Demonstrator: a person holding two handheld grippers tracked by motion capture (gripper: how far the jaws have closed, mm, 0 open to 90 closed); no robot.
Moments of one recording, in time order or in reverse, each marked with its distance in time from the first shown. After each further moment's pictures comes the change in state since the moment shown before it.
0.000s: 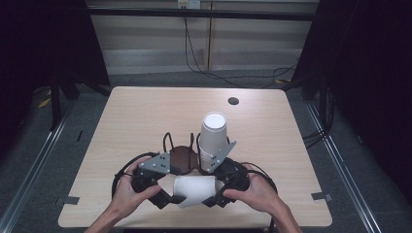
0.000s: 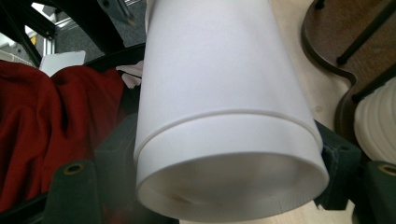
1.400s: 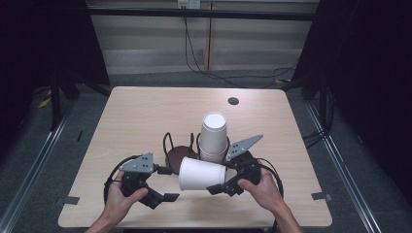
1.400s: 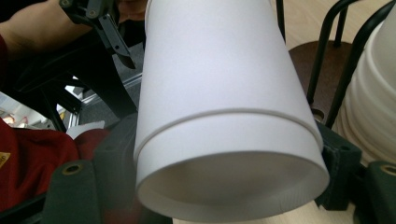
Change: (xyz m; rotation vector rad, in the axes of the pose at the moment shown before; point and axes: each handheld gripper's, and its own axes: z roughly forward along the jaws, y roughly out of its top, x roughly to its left) left arm 0.002 -0.032 -0.008 -0.193 0.009 -0.110; right arm -0.021 -0.025 -0.022 -0.320 0.058 0.087
